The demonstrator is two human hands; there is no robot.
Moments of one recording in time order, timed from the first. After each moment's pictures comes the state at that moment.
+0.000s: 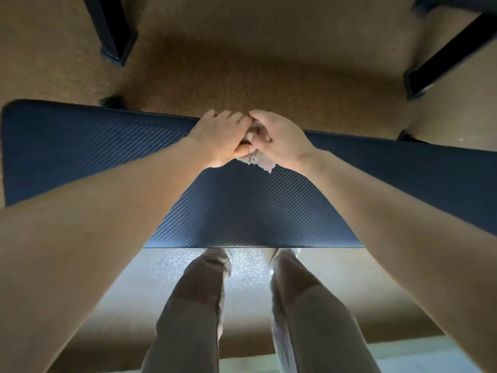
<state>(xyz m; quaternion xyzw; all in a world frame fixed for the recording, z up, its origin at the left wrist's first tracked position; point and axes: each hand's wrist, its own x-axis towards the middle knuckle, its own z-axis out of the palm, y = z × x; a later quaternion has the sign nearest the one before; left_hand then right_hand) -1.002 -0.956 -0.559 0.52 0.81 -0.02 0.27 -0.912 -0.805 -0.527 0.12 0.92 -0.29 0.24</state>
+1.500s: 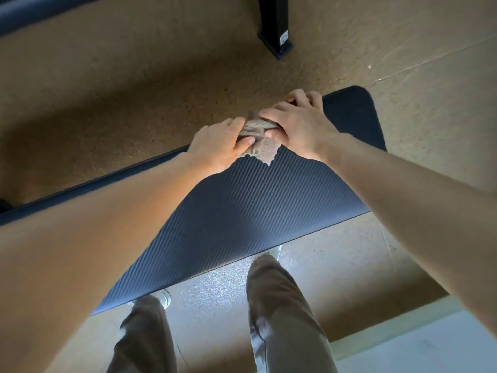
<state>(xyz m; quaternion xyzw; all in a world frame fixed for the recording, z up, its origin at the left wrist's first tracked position) -0.750 -0.503 -0.561 0.56 0.77 0.00 0.31 -0.601 -0.346 -0.544 0.17 0.95 -0.16 0.19</state>
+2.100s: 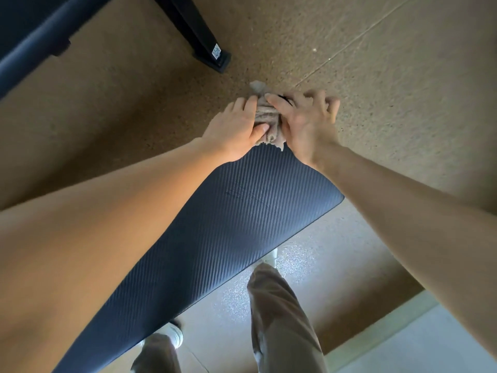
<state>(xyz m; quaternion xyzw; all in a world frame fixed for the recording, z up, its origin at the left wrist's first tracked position) -0.653 -0.322 -0.566 0.65 0.70 -0.04 0.31 -0.480 -0.259 -0.551 0.42 0.89 -0.15 0.12</state>
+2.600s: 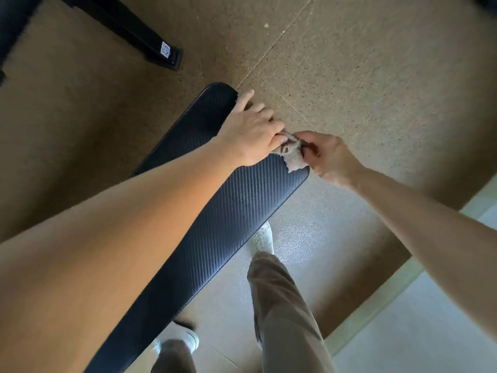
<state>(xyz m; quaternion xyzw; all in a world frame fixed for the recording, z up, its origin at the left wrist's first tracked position) -0.546 -0.295 -0.556 0.83 0.49 -0.17 0.20 -0.335 -0.305 -0.544 0.54 0.69 -0.48 0.04</state>
